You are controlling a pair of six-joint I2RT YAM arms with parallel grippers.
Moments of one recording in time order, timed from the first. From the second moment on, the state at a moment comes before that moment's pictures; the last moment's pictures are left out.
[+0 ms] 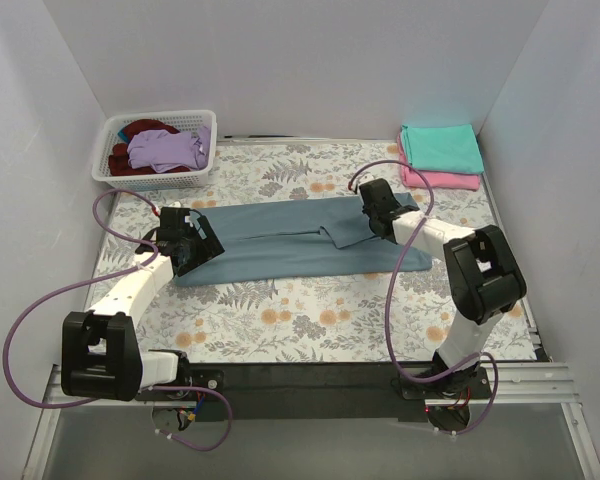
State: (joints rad) left arm -0.10 1.27 0.75 -0.39 -0.02 -0.57; right arm 0.46 1.79 1.08 -0.18 0.57 -0.41
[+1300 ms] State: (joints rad) left arm -0.16 1.62 0.94 -0.49 0.06 -0.52; right arm 0.28 1.76 0.91 0.05 -0.28 0.40
